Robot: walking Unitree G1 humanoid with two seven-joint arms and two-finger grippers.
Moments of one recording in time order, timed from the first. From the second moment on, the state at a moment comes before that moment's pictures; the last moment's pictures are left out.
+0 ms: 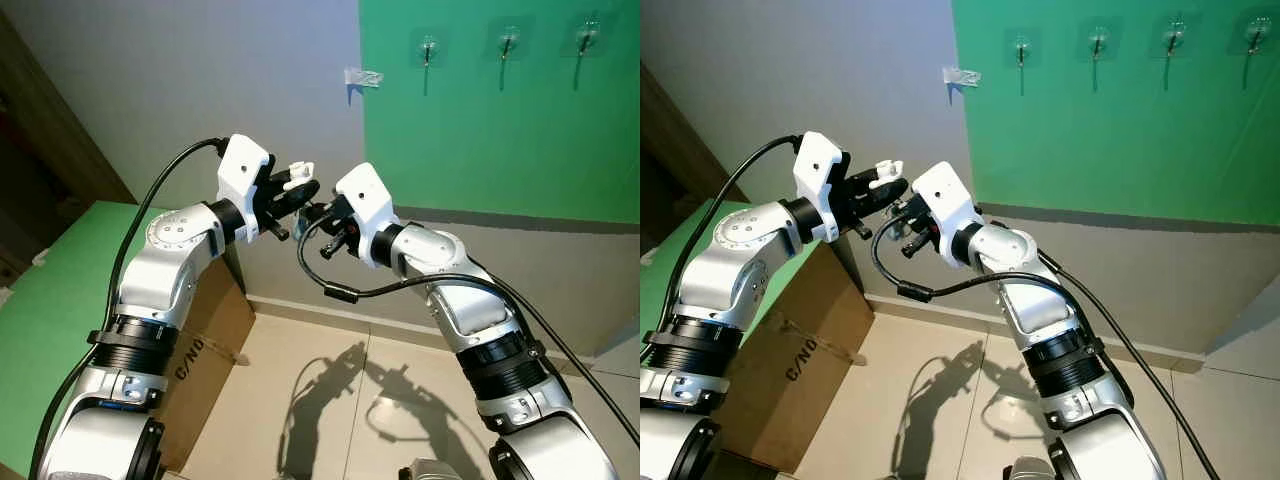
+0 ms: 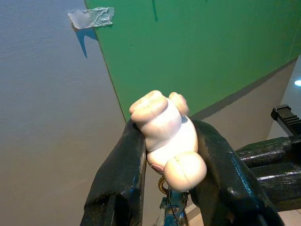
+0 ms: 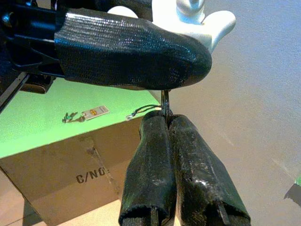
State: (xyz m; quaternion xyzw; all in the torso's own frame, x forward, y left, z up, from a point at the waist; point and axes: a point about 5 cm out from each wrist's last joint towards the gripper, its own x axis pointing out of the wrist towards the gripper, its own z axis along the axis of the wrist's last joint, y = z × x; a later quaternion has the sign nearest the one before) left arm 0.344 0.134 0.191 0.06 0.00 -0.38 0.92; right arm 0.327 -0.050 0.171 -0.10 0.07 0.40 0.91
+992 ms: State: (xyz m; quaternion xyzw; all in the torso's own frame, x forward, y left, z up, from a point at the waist) left arm 0.354 0.160 0.194 0.08 0.00 -0.31 0.95; right arm 0.323 -0.060 0.158 -0.10 0.08 0.39 0.91
